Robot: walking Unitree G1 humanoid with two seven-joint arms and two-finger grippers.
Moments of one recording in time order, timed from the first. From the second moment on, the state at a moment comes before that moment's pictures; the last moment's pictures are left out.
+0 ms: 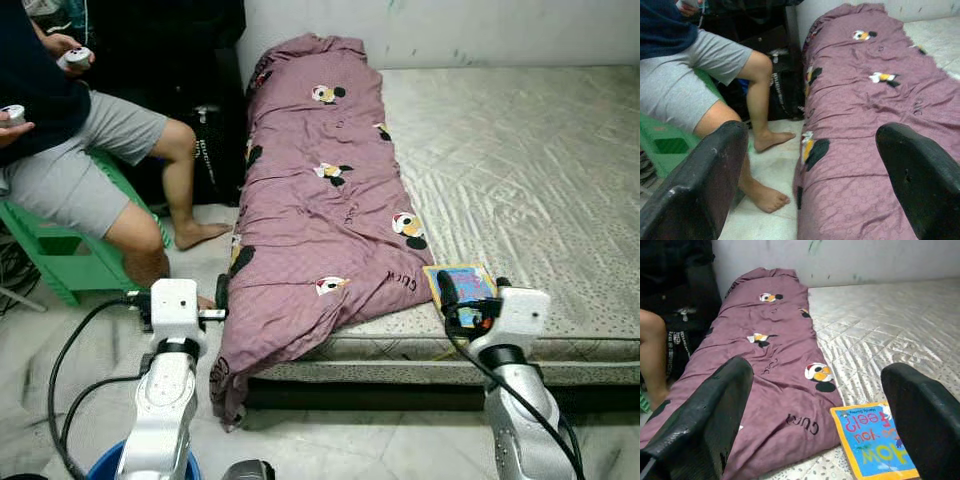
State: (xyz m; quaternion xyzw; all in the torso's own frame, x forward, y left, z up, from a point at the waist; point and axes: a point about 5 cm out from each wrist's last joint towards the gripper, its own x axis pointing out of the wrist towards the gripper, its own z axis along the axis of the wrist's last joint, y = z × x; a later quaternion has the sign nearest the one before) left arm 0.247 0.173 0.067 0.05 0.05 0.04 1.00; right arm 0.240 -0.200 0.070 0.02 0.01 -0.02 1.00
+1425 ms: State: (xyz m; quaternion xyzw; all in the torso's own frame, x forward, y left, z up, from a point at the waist) left arm 0.248 0.159 0.067 0.02 0.05 -0.01 1.00; right arm 0.253 -0.183 0.082 0.04 -0.02 0.00 1.00
